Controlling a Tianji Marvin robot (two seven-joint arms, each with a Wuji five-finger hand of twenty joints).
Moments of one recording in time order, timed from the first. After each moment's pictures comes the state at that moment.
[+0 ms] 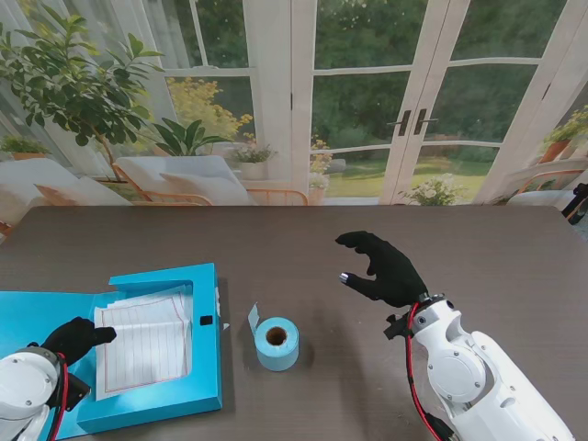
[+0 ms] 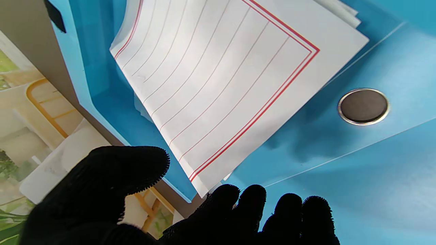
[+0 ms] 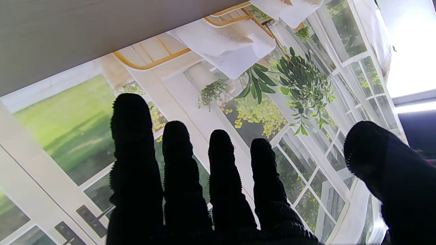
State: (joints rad) left arm 1.97 -1.08 -1.74 -1.93 0.39 0.60 -0.29; right arm -1.52 -1.13 1.25 -1.53 -0.59 -0.42 -0.23; left_hand 0.58 -0.32 0.48 1.08 0.41 0.51 0.03 0.12 0.36 0.44 0.06 0.33 0.15 0.39 0.07 0.39 -0.03 0.29 0.33 0.62; right_hand 0.11 -0.47 1.09 -0.13 0.26 0.05 0.81 0.26 0.49 0.14 0.67 0.36 0.62 0.25 0.34 0.30 0.70 0.29 0.89 0.42
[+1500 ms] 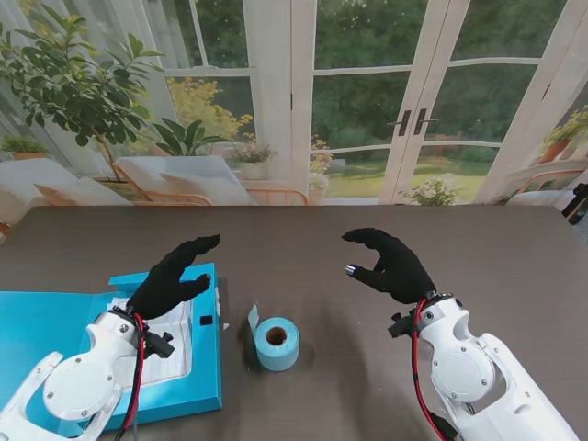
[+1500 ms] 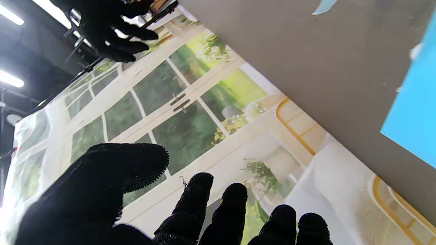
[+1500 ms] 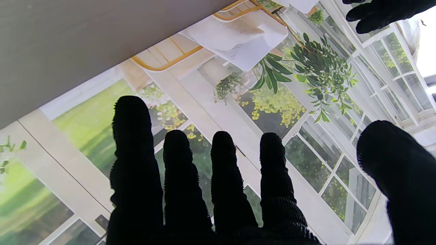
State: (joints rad) left arm 1.76 -1.10 -1.44 -1.79 0.24 -0.23 -0.04; right arm -1.58 -1.14 1.29 -1.63 -0.49 -0.29 -0.15; left_hand 0.57 -0.35 0.51 1.07 0.46 0.21 0.04 0.07 0.38 0.23 0.03 0.22 0.09 0.29 0.03 0.26 -0.06 0.22 0.11 0.45; right_hand 0.11 -0.46 0.97 -0.13 0.34 -0.08 0.71 0.24 0.49 0.11 0.61 0.36 0.56 0.24 0.23 0.31 0.70 0.29 0.70 0.49
